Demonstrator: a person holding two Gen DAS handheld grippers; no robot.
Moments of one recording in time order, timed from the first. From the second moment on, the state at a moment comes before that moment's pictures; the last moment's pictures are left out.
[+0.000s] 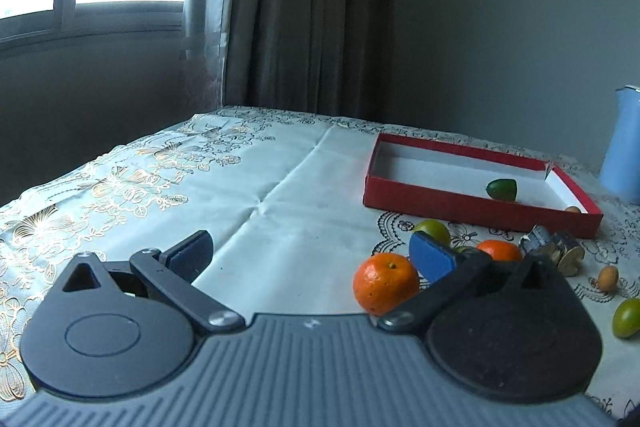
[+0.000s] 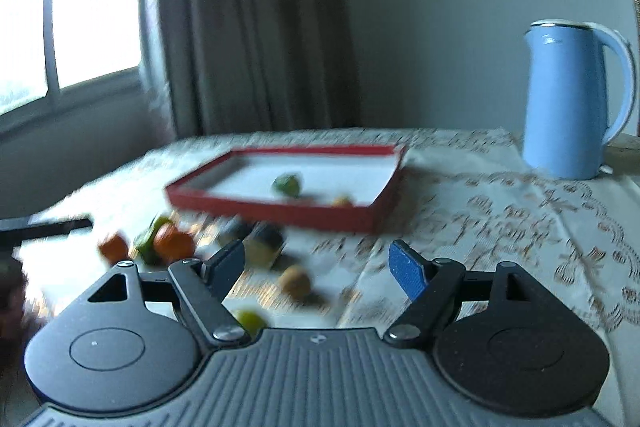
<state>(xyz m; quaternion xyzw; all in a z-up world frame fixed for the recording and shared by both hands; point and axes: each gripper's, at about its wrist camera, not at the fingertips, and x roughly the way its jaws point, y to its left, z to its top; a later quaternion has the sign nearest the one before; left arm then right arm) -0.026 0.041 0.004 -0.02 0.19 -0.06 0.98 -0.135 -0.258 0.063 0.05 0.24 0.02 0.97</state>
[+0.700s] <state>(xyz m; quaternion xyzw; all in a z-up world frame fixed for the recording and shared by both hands) -0.024 0.044 0.003 -0.03 0.20 -0.06 0.98 -0.104 -0.200 0.033 -0.03 0.34 0.03 0.94</state>
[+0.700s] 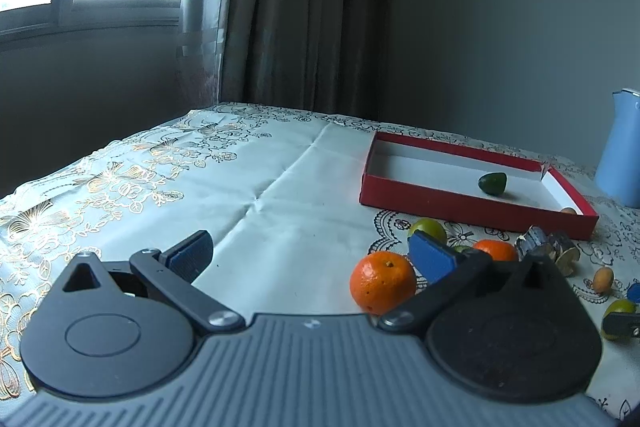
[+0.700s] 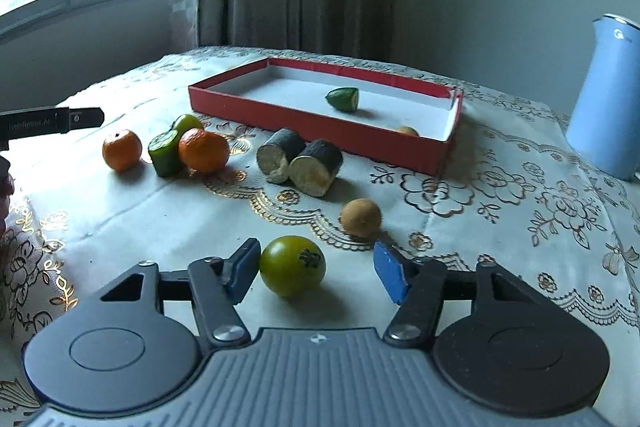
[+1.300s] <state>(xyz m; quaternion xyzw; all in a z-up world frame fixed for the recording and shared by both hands) -0.023 0.046 0.003 -0.03 0.20 -0.07 0.98 -0.109 -0.189 0.038 -0.04 0.32 0.04 0.95</state>
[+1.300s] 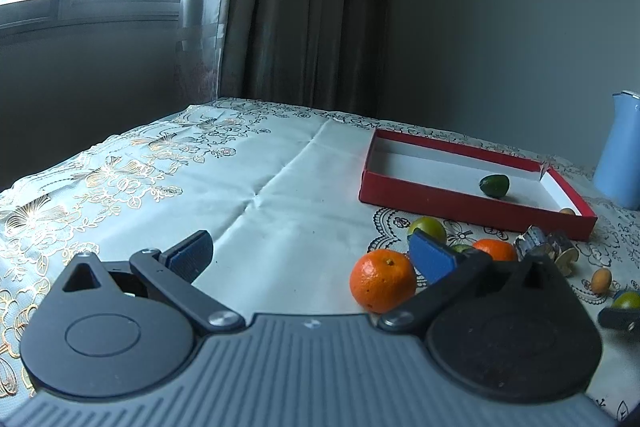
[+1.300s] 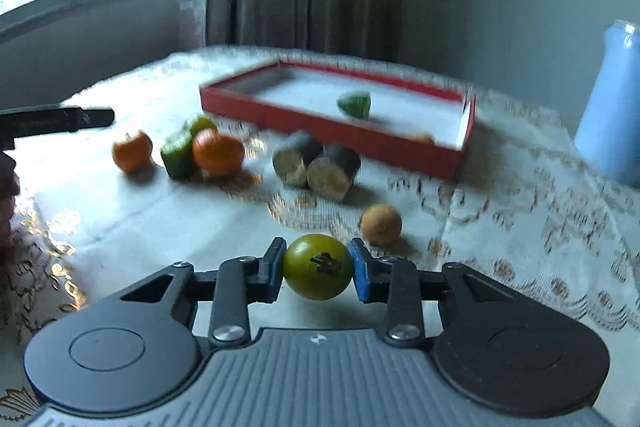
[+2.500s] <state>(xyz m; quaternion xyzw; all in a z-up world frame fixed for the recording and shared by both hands) -0.047 0.046 0.011 -0.05 0.11 -0.11 0.99 0.064 -0.254 0.057 -0.01 0.26 -0.08 0.96</state>
